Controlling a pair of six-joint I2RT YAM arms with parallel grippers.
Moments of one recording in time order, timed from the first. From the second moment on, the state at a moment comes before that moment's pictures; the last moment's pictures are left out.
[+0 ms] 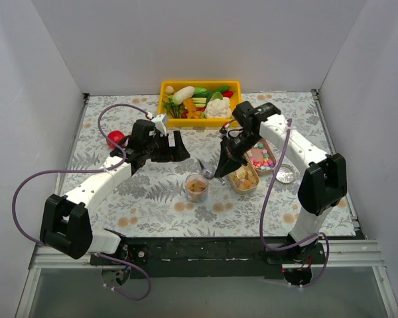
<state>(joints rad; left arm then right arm) -0.42 1.34 0.97 -0.27 0.30 -0.44 0.55 1.76 1.60 -1.36 -0.92 0.49</state>
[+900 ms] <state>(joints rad) -0.42 1.35 1.04 -0.38 0.24 -0.46 0.01 2.07 1.72 -0.88 0.27 0.35</state>
